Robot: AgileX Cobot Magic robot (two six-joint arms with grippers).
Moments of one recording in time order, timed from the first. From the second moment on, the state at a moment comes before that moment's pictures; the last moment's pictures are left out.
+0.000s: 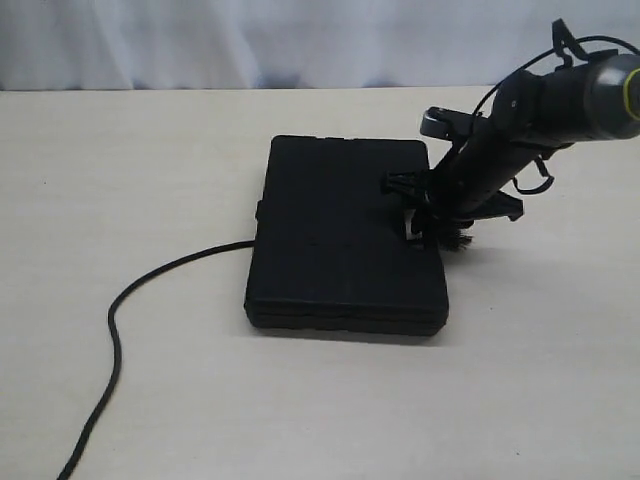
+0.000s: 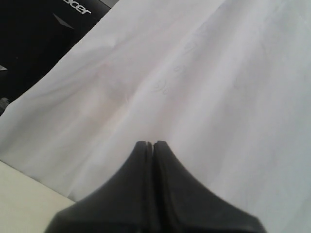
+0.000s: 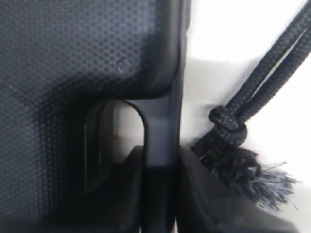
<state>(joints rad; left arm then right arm) -0.12 0.00 0.00 -0.67 -0.28 0.08 0.35 2.06 -1.29 0.28 0.59 0.13</state>
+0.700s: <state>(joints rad) -0.12 0.06 -0.13 0.23 -0.26 -0.49 0.35 2.02 -1.43 0.30 0.74 0.16</state>
